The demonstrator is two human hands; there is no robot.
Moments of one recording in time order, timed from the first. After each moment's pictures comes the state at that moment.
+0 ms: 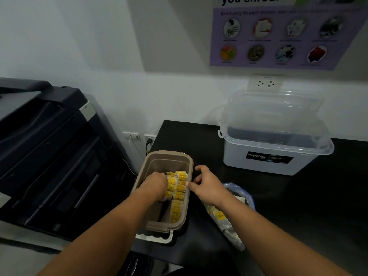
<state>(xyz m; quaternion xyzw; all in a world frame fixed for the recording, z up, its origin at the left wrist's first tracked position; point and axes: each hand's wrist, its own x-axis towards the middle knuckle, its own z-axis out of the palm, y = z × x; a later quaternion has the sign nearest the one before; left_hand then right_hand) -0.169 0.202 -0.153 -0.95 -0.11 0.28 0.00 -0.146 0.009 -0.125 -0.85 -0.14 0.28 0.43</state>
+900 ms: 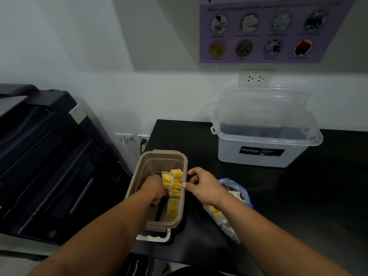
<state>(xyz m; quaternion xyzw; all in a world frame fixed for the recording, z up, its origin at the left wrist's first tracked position) -0.165 0.200 -0.179 -0.87 -0.33 0.29 -0.24 -0.153 0.001 -0.125 -0.84 -0.12 0.29 0.45</state>
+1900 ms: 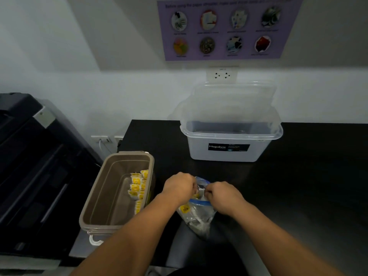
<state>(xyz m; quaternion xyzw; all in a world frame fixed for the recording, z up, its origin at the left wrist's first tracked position) -0.140 0.023 -0.145 -0.96 -0.01 0.24 -0.12 -0.134 -0.133 -0.160 -0.95 -0.14 0.26 0.13</state>
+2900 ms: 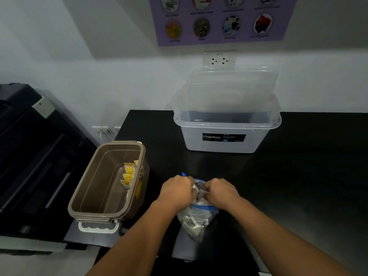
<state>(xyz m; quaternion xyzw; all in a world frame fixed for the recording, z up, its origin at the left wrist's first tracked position) -0.173 -0.005 -0.178 -0.99 0.00 0.13 -0.10 -0.124 -0.154 -0.204 -0.93 -0.14 0.30 0.13</state>
